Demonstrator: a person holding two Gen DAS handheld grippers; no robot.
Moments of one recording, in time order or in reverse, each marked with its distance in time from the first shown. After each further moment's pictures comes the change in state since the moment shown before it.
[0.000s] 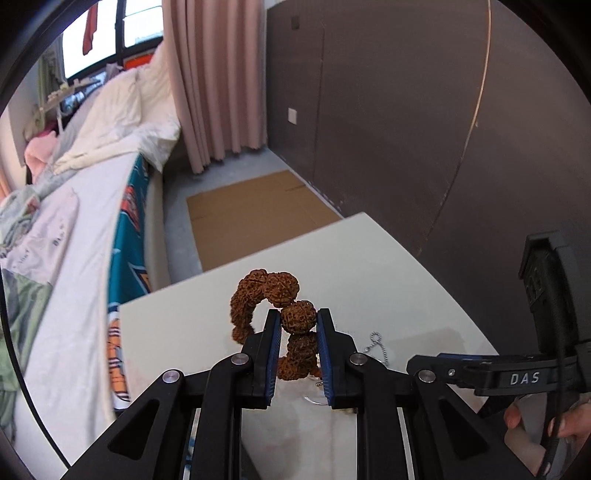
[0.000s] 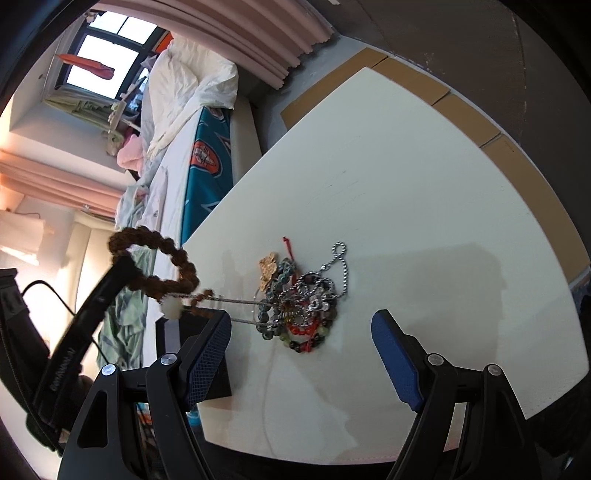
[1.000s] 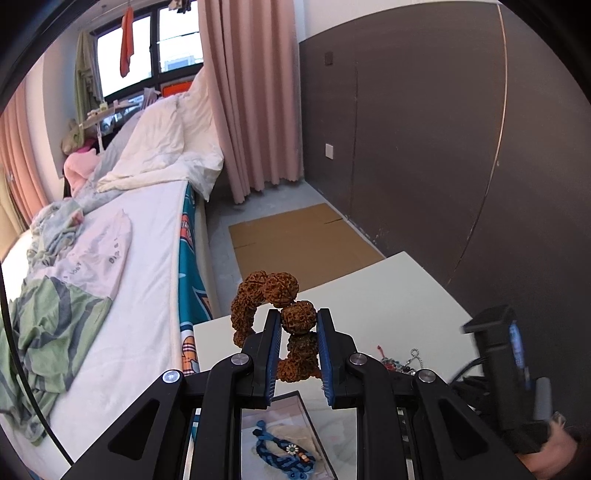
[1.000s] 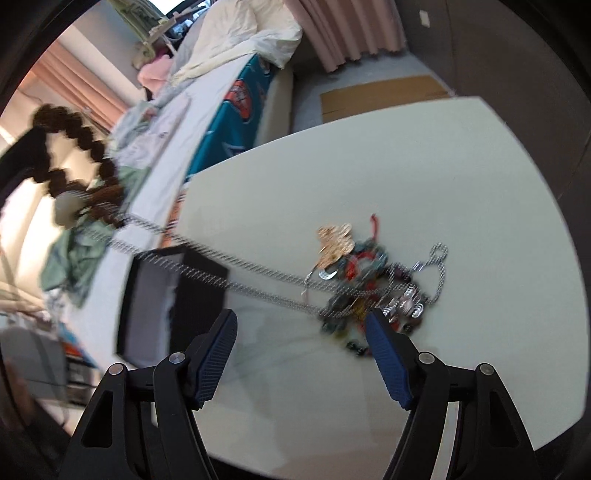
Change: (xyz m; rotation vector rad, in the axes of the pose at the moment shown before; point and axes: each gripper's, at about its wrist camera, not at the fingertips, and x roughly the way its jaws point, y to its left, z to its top) left arm -0.064 0.047 0.005 -0.036 -0.116 0.109; right arm 0.051 0.082 -0.025 -0.371 0.042 -0.201
